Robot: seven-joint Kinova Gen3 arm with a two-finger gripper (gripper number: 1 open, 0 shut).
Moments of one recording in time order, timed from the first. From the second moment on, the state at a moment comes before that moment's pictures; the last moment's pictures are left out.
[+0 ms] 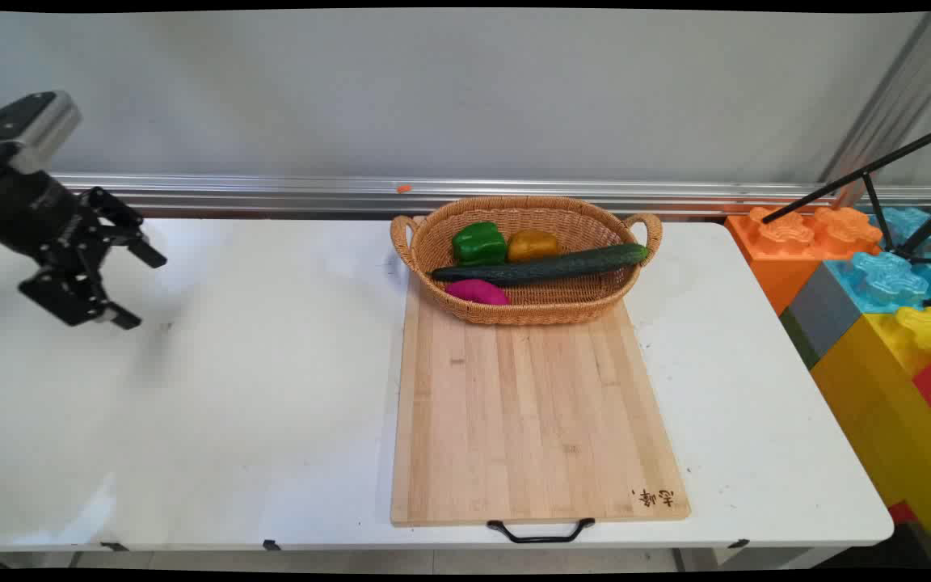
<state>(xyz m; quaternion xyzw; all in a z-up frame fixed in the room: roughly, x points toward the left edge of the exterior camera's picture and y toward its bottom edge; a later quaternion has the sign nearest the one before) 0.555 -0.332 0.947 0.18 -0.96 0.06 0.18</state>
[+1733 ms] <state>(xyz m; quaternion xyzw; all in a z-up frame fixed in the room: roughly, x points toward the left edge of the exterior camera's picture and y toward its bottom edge) 0.249 -0.574 0.868 0.16 -0.95 0.13 0.23</state>
